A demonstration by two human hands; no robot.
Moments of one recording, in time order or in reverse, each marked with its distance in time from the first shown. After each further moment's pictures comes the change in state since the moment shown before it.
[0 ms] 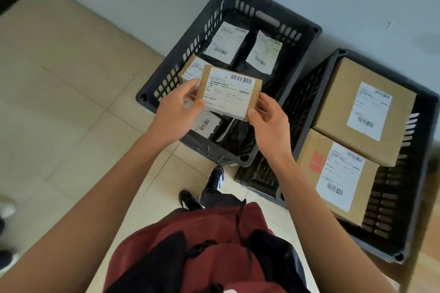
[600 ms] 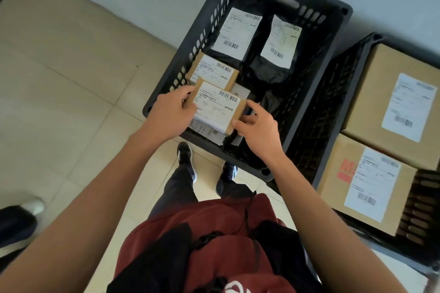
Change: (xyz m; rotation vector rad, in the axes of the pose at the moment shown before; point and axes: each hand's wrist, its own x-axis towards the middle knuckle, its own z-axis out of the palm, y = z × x) left_hand 0.071 -0.047 -0.033 0.294 -0.178 -0.087; right_hand 0.055 0.020 0.060 -0.106 -0.161 0.198
